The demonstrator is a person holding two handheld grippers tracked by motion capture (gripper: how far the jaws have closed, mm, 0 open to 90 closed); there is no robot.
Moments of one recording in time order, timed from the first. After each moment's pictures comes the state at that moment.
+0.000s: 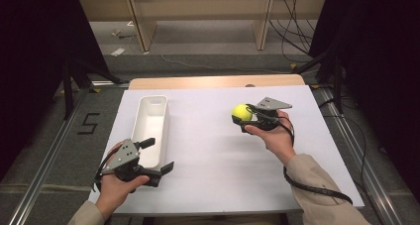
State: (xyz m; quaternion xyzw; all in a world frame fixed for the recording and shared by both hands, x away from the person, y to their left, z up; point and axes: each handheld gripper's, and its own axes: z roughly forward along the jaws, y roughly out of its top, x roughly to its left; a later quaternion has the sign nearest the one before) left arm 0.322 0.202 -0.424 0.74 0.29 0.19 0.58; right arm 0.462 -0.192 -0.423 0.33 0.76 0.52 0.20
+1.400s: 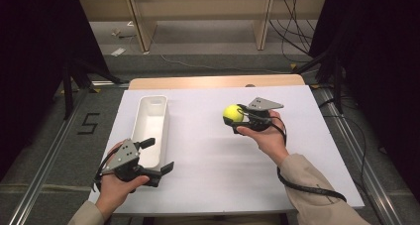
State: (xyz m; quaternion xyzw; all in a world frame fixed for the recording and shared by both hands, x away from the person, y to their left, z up) left arm 0.321 0.202 -0.423 0.74 0.29 0.19 0.58; right arm 0.459 -0.168 -0.418 0.30 0.77 0.53 0.20
